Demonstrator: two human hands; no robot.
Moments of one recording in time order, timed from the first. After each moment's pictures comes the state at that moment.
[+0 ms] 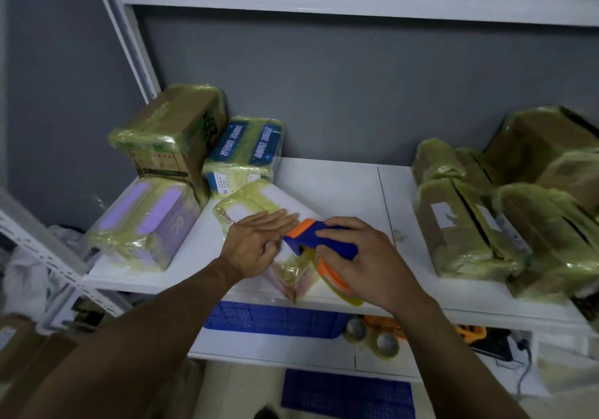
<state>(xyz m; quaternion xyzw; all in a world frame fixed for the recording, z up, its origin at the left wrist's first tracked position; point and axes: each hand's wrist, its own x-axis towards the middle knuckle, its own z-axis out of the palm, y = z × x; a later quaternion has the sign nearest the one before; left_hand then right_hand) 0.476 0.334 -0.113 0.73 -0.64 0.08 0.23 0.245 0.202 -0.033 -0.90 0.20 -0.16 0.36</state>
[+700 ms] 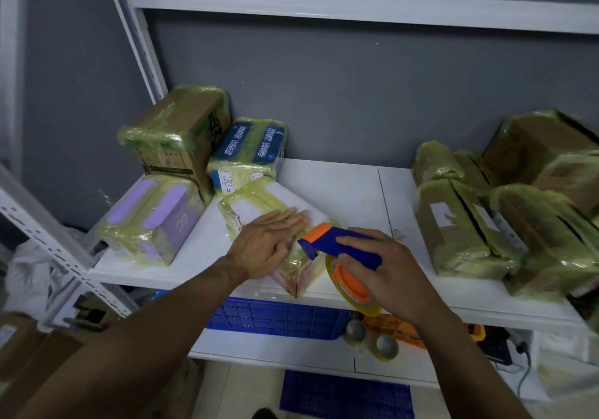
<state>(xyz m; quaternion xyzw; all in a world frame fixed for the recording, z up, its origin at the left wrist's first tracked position) 0.462 0.334 -0.112 0.72 -0.66 0.07 0.19 0.208 0.197 -0.051 -0.87 0.22 -0.19 0.40</state>
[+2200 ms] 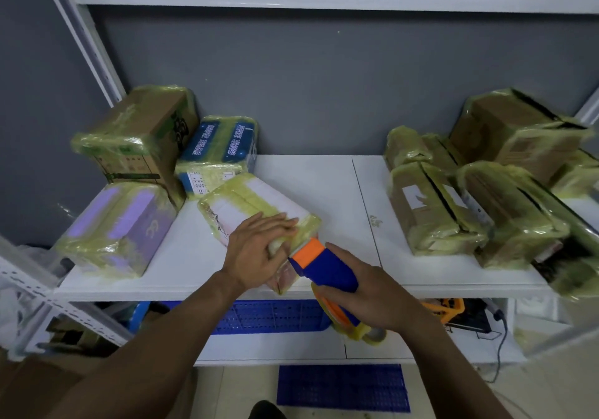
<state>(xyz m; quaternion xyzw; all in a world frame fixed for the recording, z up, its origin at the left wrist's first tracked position) 0.421 0.317 -0.122 0.72 -0.60 0.07 0.34 0.181 0.205 -0.080 -0.85 0.25 -0.04 0.47</state>
